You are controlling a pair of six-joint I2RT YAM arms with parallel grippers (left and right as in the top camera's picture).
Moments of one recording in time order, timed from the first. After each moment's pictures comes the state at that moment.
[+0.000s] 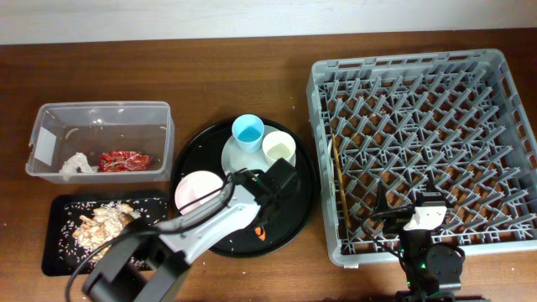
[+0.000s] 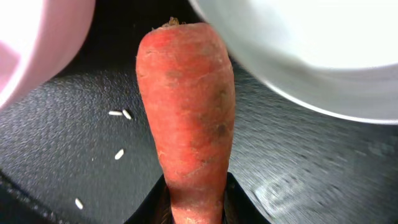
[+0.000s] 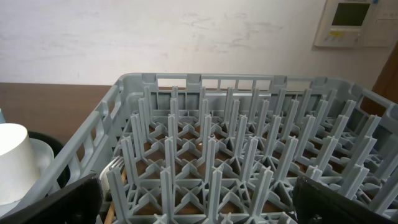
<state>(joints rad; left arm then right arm) -0.77 1.72 1.02 -0.80 -0.15 -1.19 0.01 0.01 0.01 -0.07 0.03 -0.02</state>
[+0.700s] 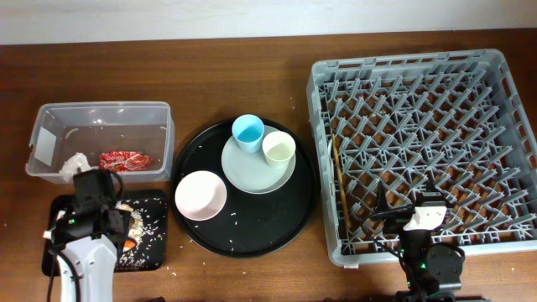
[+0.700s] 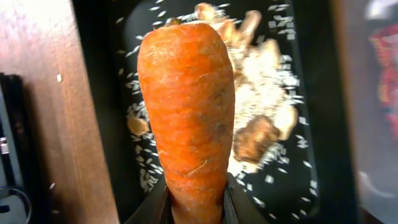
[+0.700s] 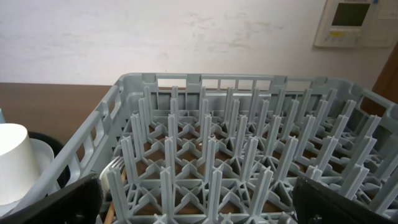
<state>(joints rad) 0.29 1.11 0.76 -1.00 -0.34 -1.11 0.01 0.01 0.01 -0.07 0.03 -0.02</state>
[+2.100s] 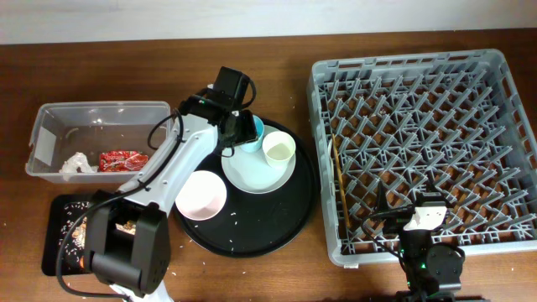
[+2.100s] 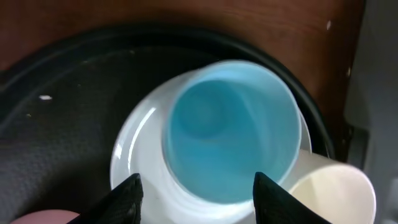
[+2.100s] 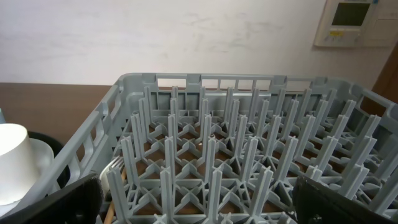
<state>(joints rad) -0.39 1.87 1.49 -0.81 0.00 -0.57 0.01 0.01 0.01 -0.07 0.03 -0.02</state>
